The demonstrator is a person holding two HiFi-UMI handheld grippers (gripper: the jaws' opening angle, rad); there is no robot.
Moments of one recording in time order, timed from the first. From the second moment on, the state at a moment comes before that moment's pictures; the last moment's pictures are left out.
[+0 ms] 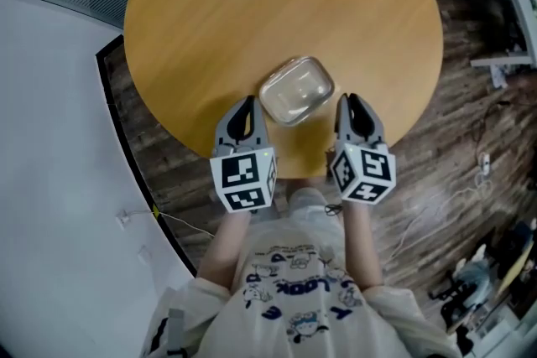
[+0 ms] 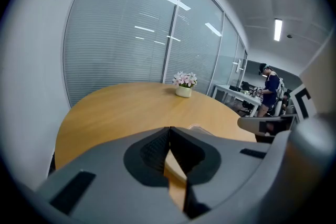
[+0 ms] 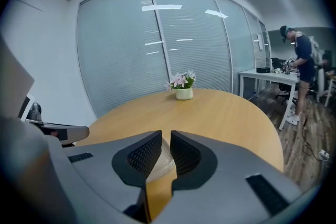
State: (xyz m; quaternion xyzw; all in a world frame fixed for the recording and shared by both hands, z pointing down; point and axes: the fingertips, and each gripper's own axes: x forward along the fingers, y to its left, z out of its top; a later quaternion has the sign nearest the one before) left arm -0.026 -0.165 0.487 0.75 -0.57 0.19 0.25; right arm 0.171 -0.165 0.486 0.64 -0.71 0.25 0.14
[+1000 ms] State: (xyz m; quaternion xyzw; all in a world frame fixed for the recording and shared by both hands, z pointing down) left arm -0.018 -0.182 0.546 0.74 -0.55 0.22 0.31; right arm 0.171 -0.183 0.556 0.60 -0.71 0.32 0.18
